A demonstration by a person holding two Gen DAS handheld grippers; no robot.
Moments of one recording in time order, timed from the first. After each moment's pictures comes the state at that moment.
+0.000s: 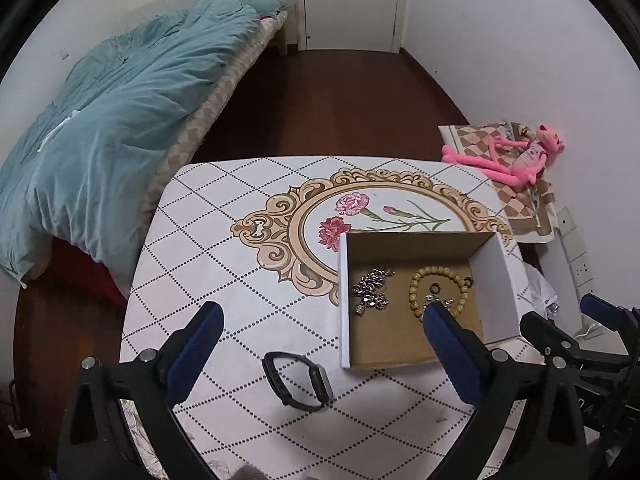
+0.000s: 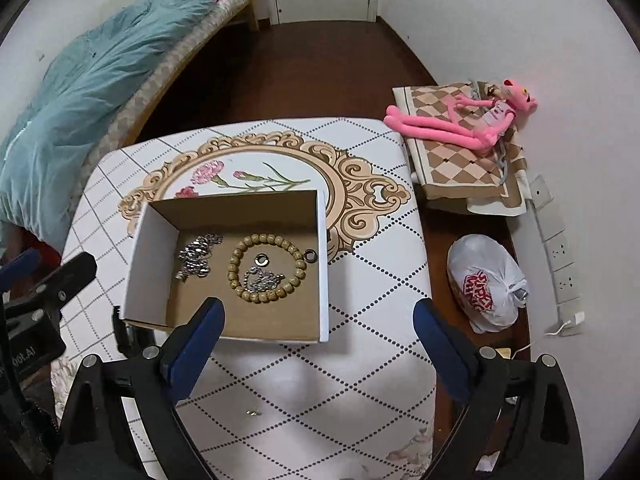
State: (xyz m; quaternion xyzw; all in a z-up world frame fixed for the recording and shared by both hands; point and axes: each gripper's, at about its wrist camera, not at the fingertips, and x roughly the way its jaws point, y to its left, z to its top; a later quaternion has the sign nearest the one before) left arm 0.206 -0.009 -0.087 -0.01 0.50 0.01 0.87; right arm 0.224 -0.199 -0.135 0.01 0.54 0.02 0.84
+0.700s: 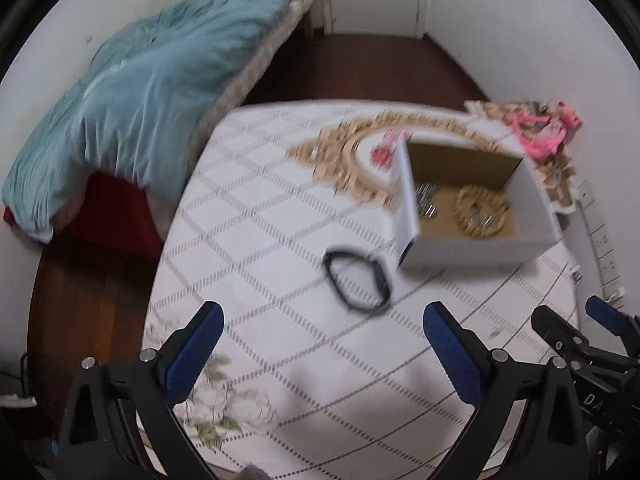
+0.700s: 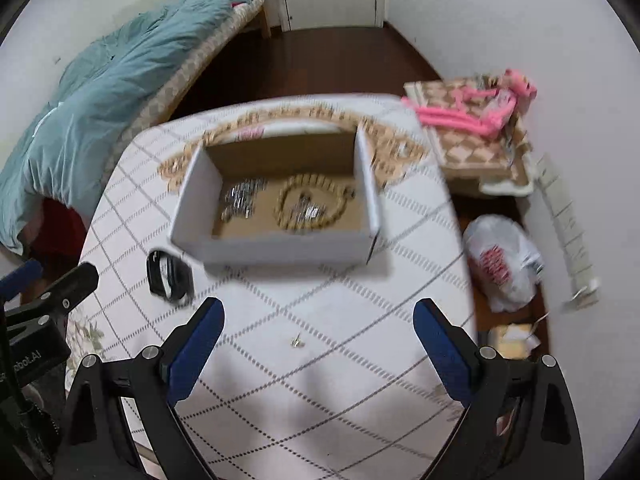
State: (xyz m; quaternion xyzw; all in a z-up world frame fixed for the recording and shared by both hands) left arm 0.120 0.026 -0.125 0.00 0.53 0.07 0.85; right arm 0.134 -0.171 -0.170 0.04 0.53 0.04 0.85
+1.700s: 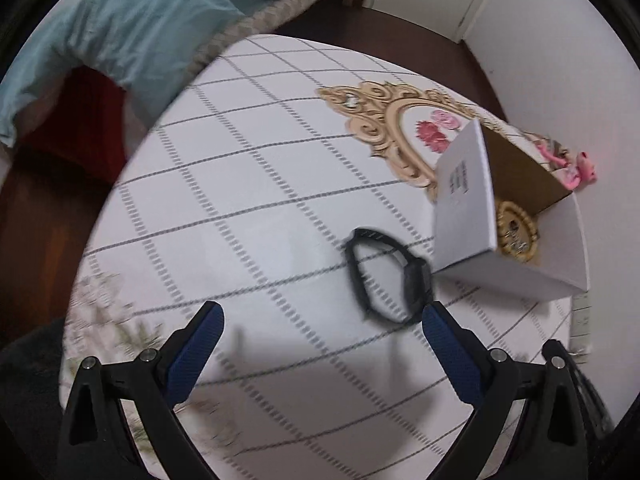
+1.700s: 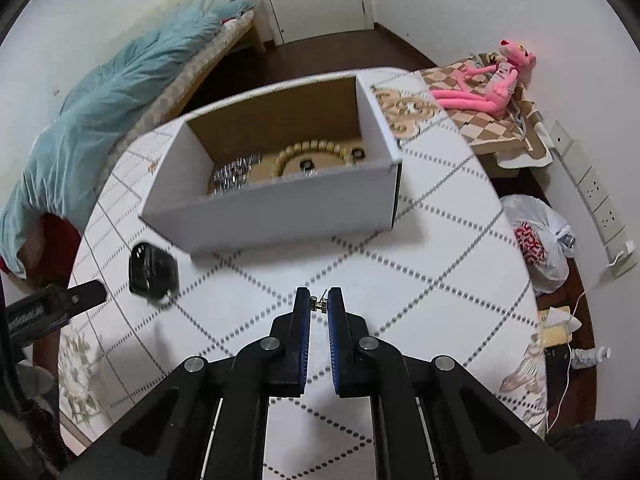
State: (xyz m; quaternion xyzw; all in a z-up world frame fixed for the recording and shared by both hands) left arm 0.148 0.071 -0.188 -0.15 0.56 0.06 0.81; right arm 0.135 -0.170 -0.218 0.08 0.49 0.03 0.87
